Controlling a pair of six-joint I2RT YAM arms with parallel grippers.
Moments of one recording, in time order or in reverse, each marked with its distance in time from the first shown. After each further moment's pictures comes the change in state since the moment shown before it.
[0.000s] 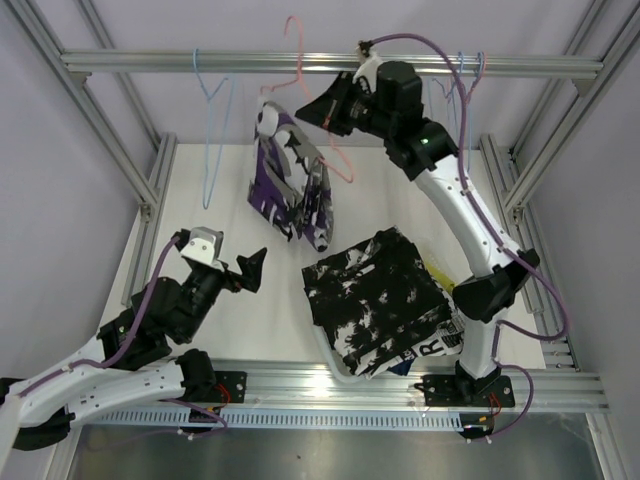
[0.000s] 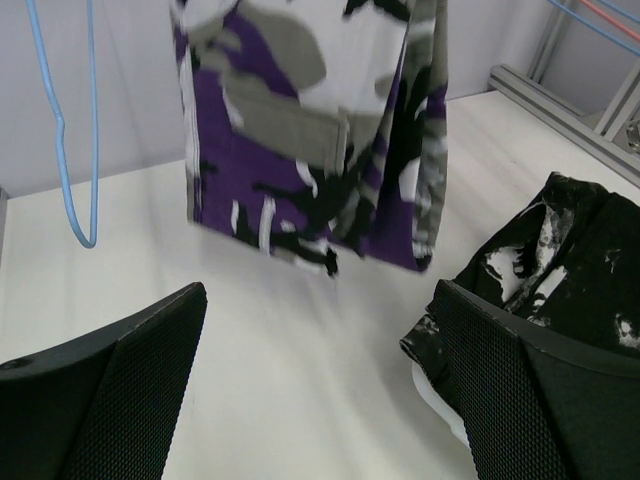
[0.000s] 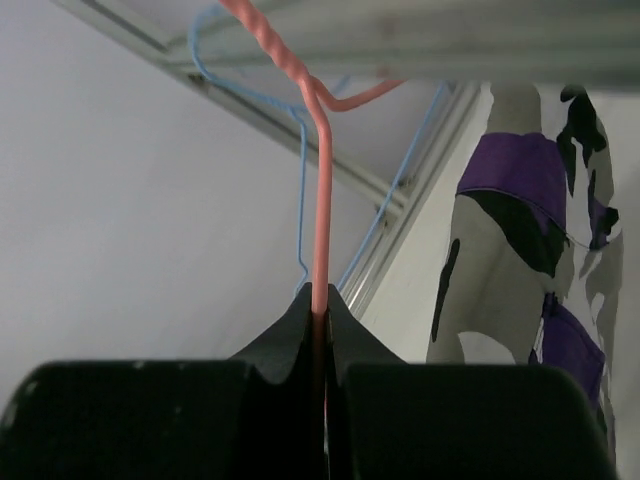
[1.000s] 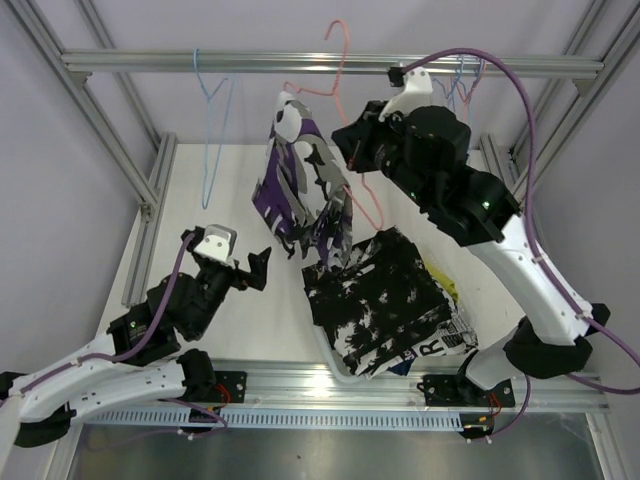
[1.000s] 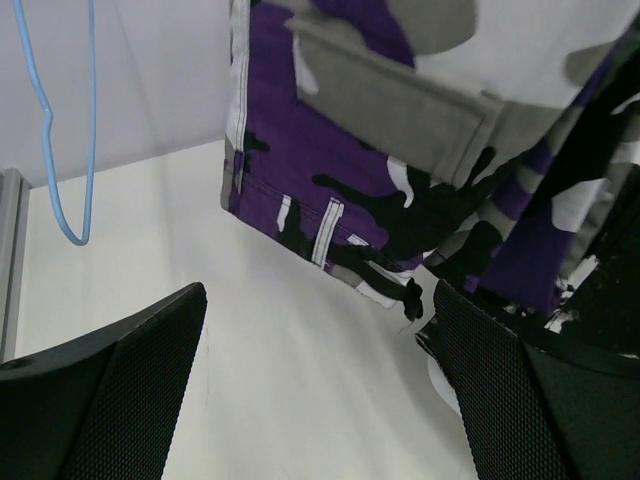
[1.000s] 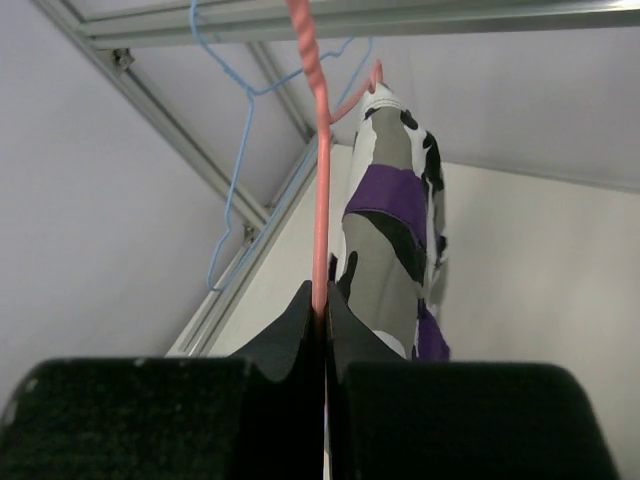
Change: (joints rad) left arm 0.000 0.056 0.000 0.000 -0.031 0.013; right arm 0.274 -0.387 -0.223 -0.126 0.602 -0.393
